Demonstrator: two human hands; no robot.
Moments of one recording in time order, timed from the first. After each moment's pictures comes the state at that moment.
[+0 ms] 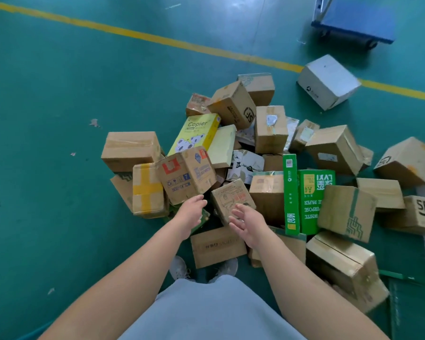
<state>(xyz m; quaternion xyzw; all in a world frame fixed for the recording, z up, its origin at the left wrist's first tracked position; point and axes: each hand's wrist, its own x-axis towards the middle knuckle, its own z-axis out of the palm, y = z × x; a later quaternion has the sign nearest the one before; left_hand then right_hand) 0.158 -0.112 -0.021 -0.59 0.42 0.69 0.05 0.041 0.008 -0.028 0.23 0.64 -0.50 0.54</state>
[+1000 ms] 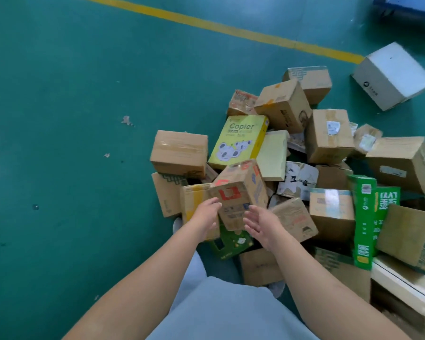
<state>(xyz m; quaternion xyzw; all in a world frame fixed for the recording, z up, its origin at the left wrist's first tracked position) 0.250 -0.406 -0.081 -0.60 0.39 0.69 0.09 0.126 -0.291 -0.089 0.22 0.66 -0.45 0.56</state>
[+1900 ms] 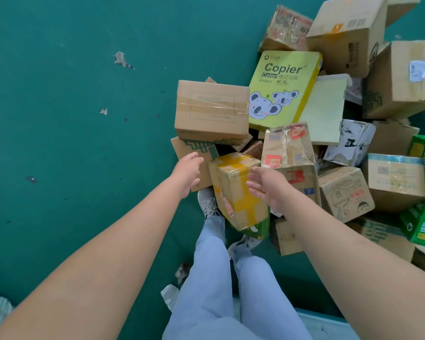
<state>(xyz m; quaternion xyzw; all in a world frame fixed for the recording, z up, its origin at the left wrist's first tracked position) 0.359 -0.672 -0.253 -0.66 0.34 0.67 0.11 0.208 -0.525 -0.236 0.22 0.71 -0.33 0.58</state>
